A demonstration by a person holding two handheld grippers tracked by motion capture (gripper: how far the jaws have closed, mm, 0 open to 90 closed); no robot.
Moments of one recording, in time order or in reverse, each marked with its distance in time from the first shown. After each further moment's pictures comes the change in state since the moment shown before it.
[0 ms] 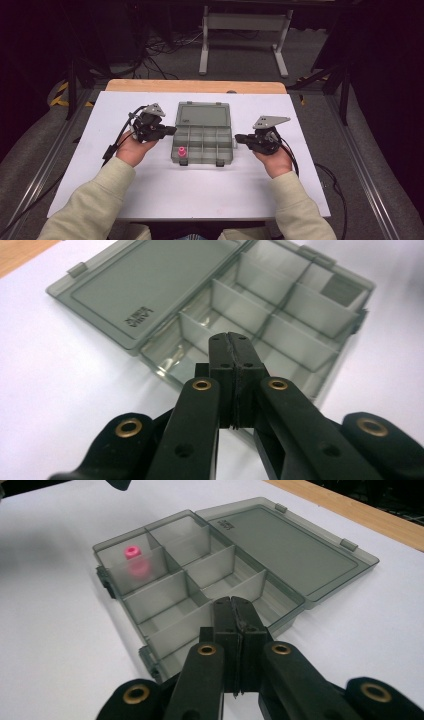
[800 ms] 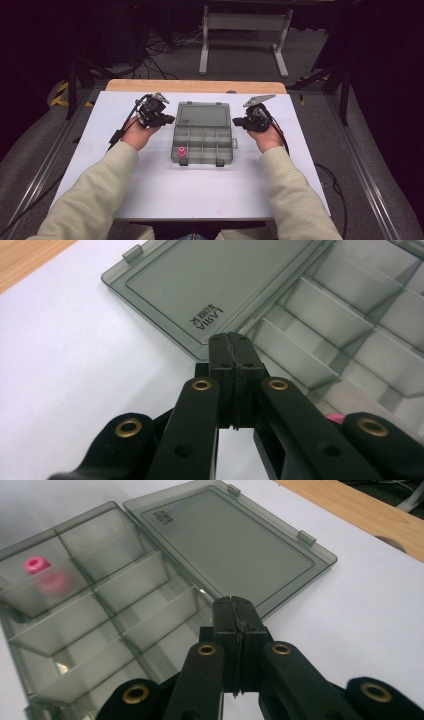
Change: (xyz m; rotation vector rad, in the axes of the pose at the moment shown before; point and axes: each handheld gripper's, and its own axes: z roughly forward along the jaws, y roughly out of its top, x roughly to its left) left arm 0.044 0.019 0.030 0.092 0.081 -0.064; right arm -0.053 0.031 0.044 0.132 -0.066 0.037
